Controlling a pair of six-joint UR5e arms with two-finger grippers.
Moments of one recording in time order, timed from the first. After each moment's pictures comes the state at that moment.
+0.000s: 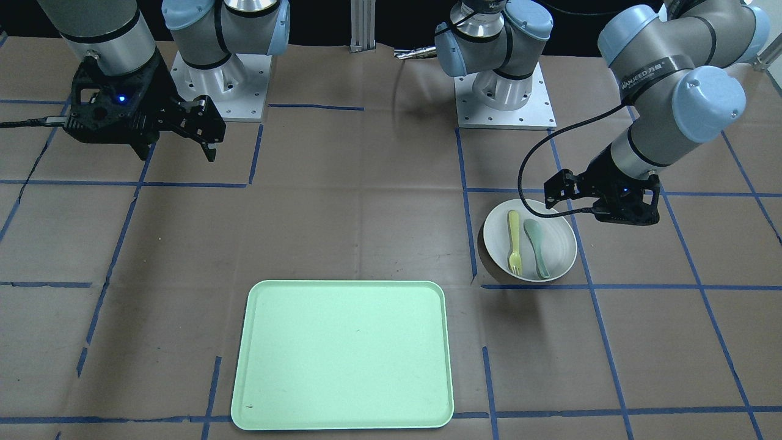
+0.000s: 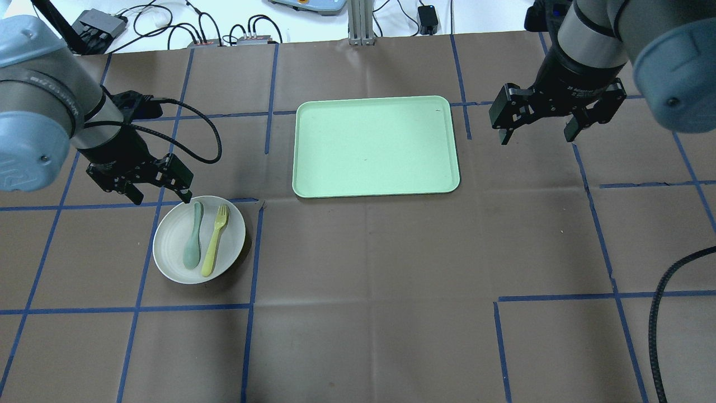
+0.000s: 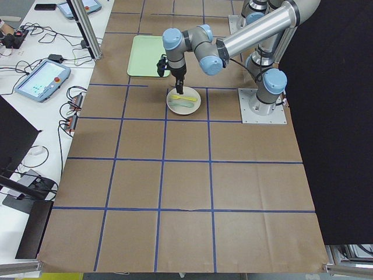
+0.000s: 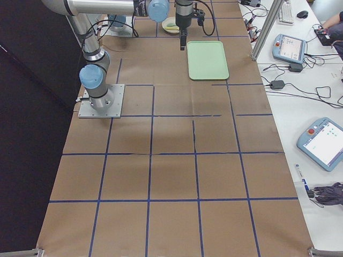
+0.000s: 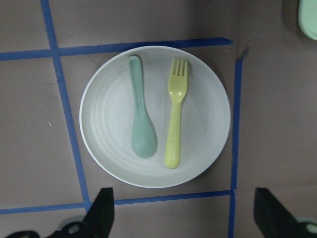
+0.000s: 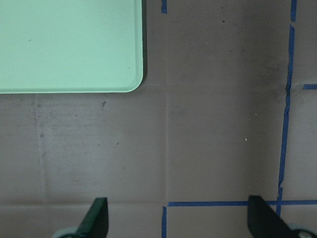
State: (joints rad) left arm -1.20 -1.63 -1.95 -1.27 1.54 0.43; right arm 1.56 -1.60 1.64 -1.61 -1.57 -0.01
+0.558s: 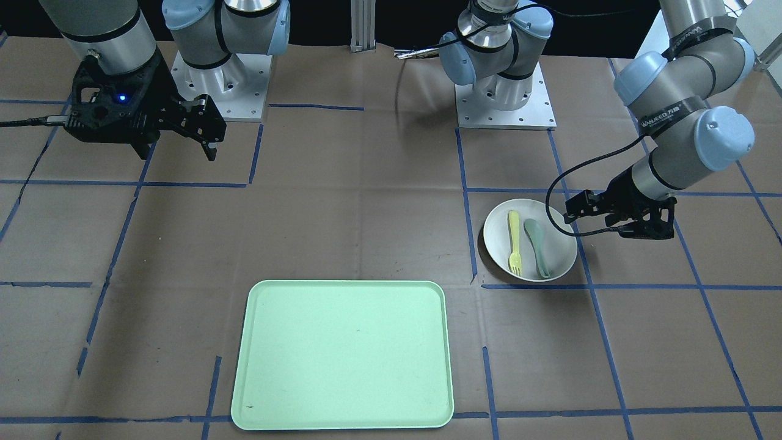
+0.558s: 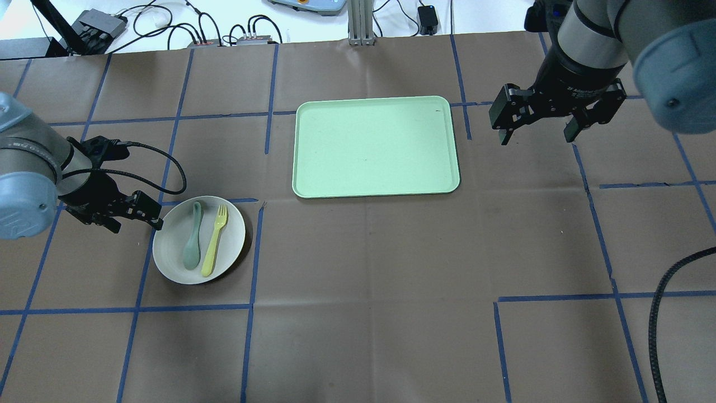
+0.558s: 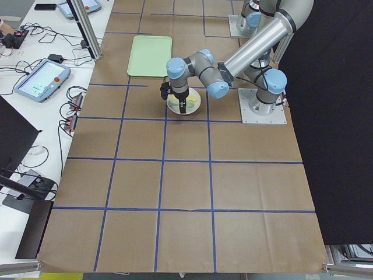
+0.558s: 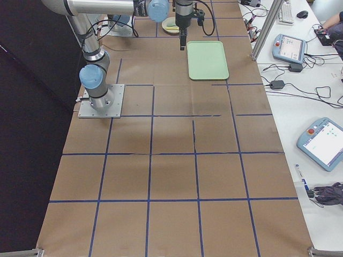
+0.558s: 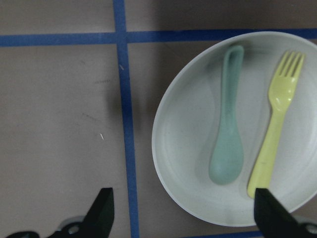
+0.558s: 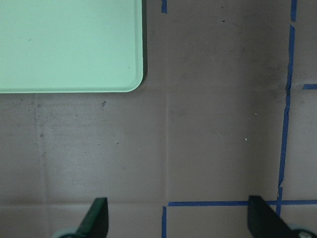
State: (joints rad) left arm -1.05 -1.72 -2.04 -1.14 1.49 0.50; right arm 1.56 -1.60 1.64 -1.61 -1.57 -0.01
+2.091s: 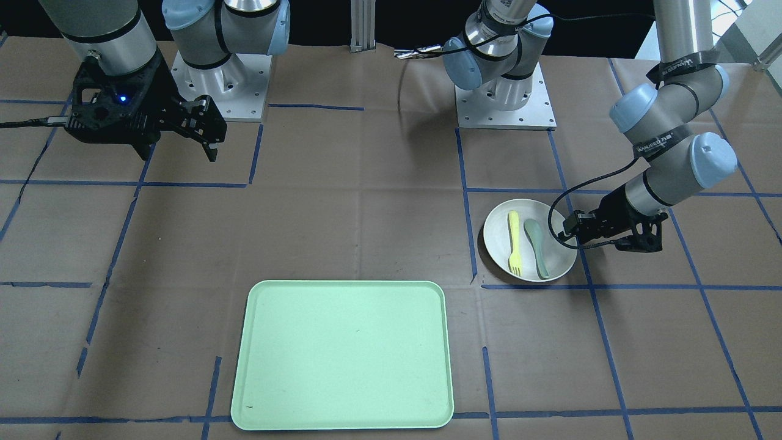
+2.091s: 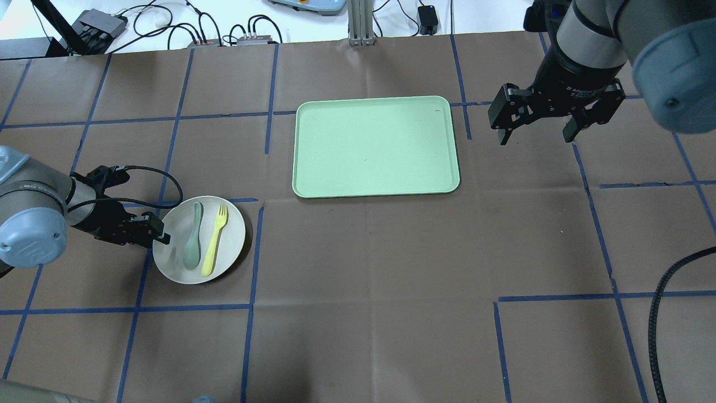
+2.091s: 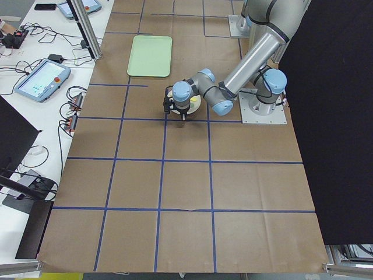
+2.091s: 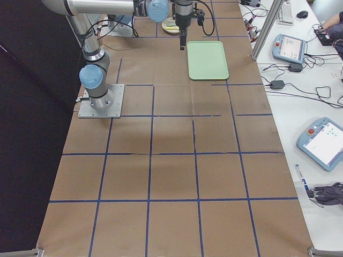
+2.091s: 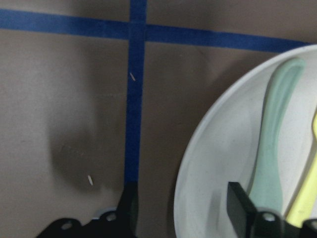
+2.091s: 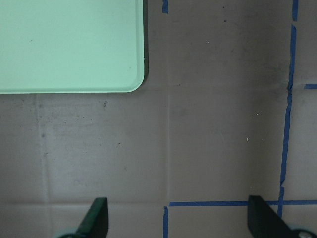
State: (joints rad) left arm -0.97 -1.81 -2.13 -0.97 1.35 0.55; right arm 1.56 -1.60 1.64 -1.61 -1.57 -0.01
